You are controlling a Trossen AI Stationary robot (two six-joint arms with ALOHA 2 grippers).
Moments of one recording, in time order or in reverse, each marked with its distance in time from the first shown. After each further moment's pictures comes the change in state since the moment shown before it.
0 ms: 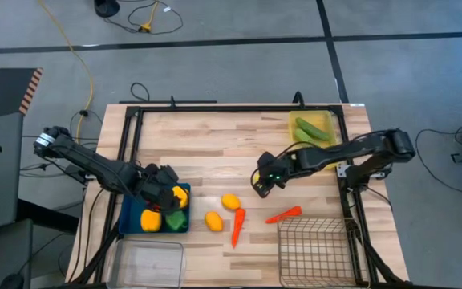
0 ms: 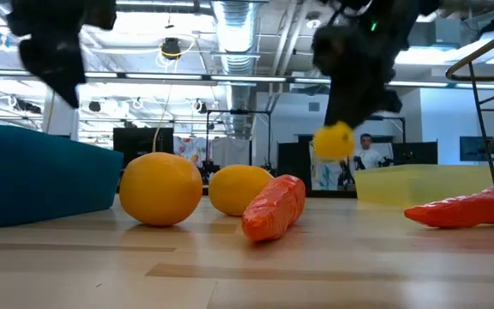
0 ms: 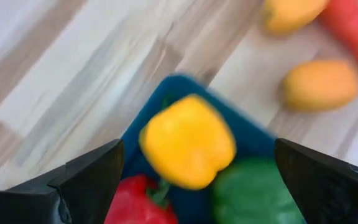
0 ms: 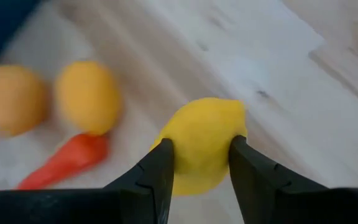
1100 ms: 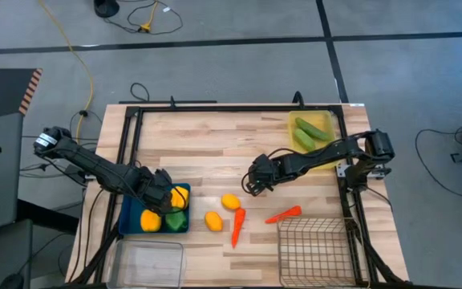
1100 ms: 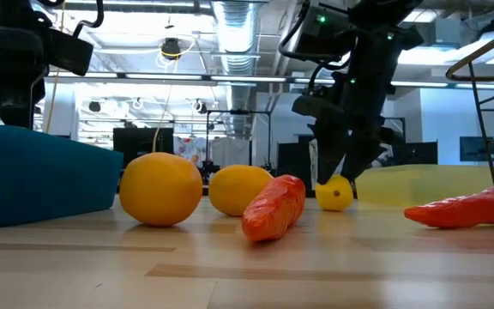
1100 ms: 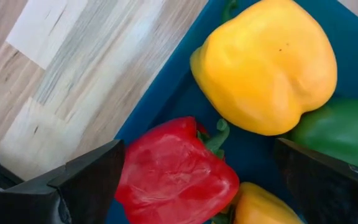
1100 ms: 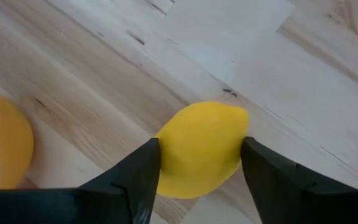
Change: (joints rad) left arm 0.000 0.003 -0.145 -0.073 0.122 -0.042; right arm -0.004 0.247 0.005 0.025 0.101 0.146
